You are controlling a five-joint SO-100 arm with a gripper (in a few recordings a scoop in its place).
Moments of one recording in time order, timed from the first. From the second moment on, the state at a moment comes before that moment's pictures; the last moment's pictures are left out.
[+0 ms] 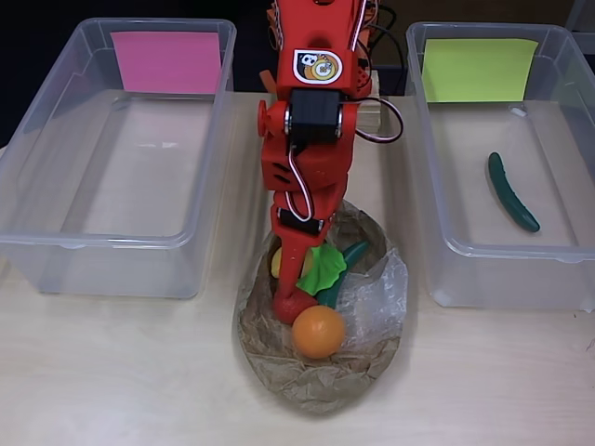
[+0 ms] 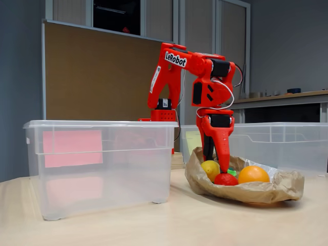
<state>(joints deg) -1.9 66.7 89.1 77.3 11.6</state>
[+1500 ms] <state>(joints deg) 2.2 65.2 85.7 82.5 -1.3</state>
